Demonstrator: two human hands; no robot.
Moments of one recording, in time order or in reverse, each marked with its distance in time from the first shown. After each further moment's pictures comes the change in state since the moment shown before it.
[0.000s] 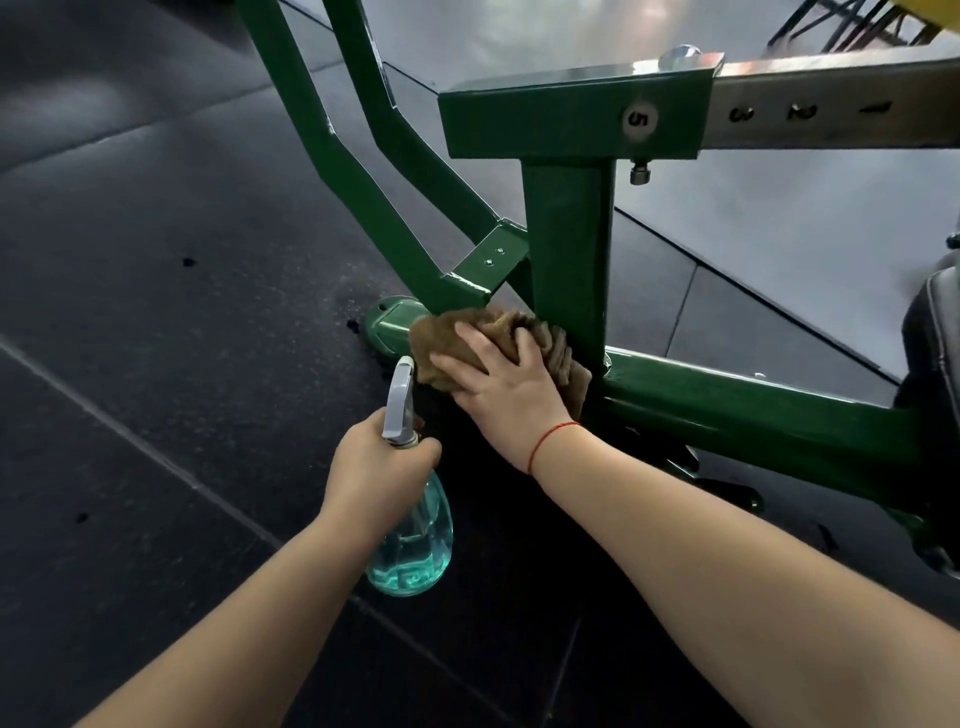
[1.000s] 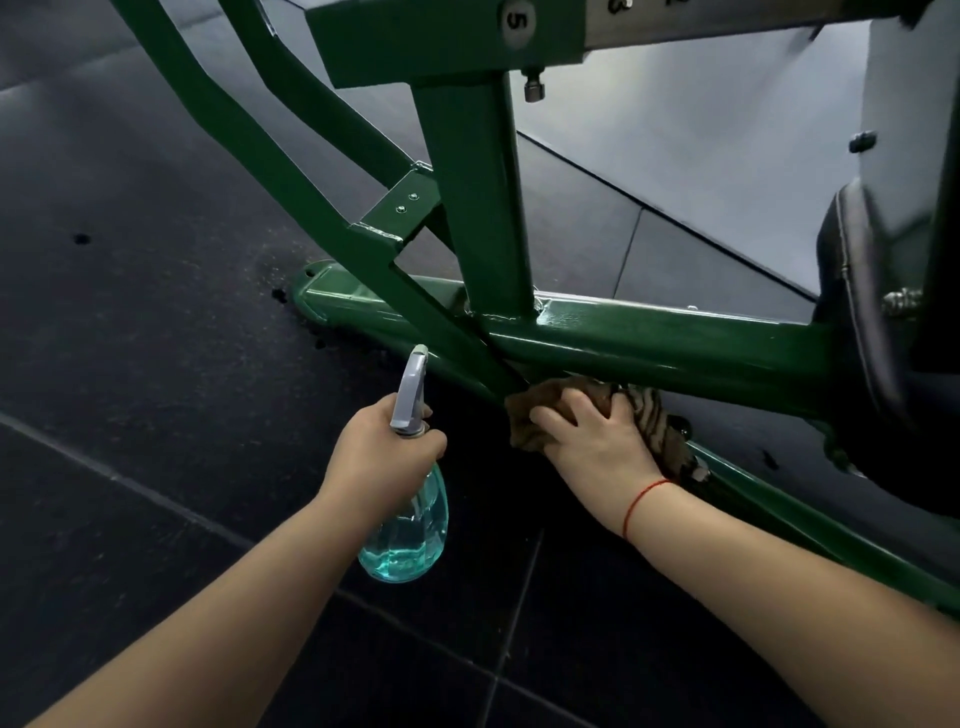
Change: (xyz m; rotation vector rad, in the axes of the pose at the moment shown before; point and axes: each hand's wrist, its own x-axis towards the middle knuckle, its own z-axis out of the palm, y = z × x) left_hand -0.020 -0.006 0.054 0.083 -0.211 0.053; right_hand -0.158 0.026 0.022 0.108 -0.486 0.163
